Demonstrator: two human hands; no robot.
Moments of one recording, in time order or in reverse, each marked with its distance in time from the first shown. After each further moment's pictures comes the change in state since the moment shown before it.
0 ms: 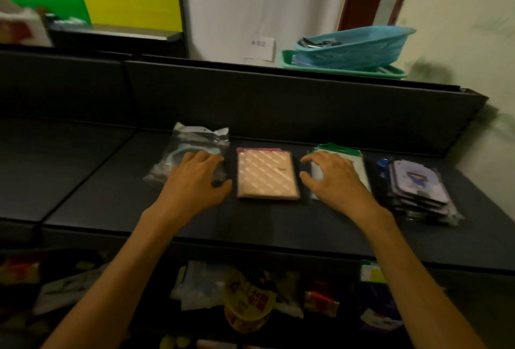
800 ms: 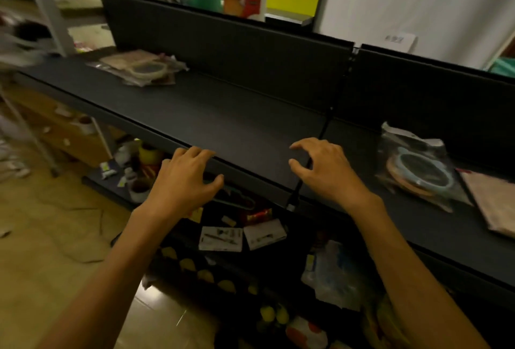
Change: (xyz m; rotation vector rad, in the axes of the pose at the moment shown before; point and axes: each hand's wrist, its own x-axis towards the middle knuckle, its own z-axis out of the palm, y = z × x) left_hand -0.189 -0.371 -0.113 0.094 0.054 -0.396; right_hand 0.063 -0.409 0.174 0.086 -0.180 -0.404
